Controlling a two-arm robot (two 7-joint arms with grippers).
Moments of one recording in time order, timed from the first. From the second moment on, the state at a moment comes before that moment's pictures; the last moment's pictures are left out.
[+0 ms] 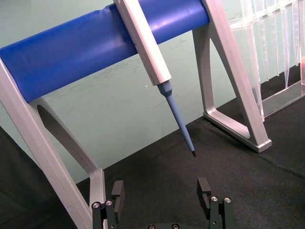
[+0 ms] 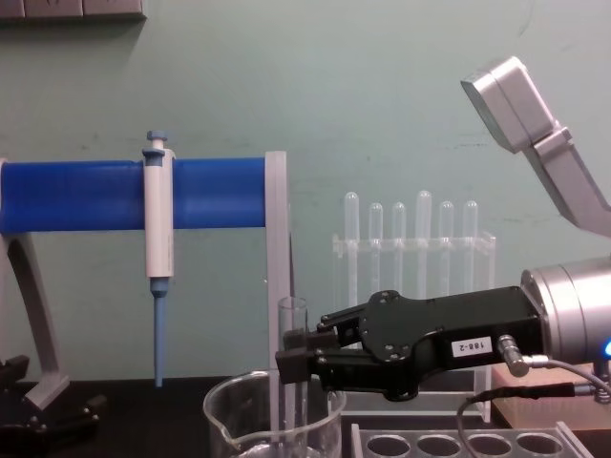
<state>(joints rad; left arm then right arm) -0.20 0.60 0.45 -1.41 -0.25 -0.12 0.03 0.74 0.44 -0.78 -1.15 0.51 -0.11 1.01</state>
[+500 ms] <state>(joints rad) -0.20 0.60 0.45 -1.41 -0.25 -0.12 0.03 0.74 0.44 -0.78 -1.15 0.51 -0.11 1.01</state>
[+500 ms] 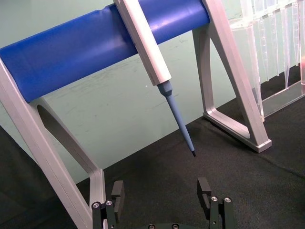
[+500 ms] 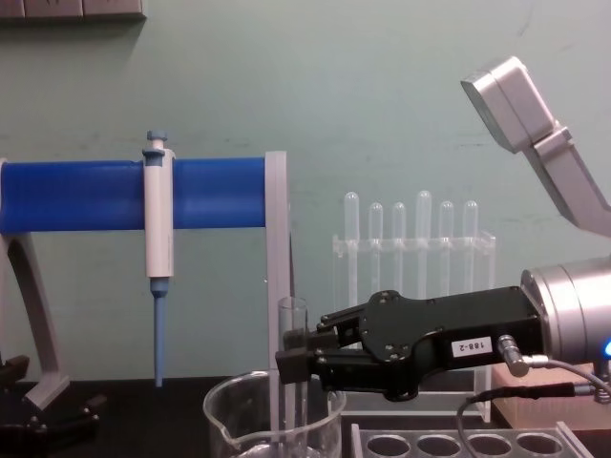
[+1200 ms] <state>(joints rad) -0.20 0.60 0.45 -1.41 -0.25 -0.12 0.03 0.74 0.44 -0.78 -1.16 0.51 -0.11 1.01</state>
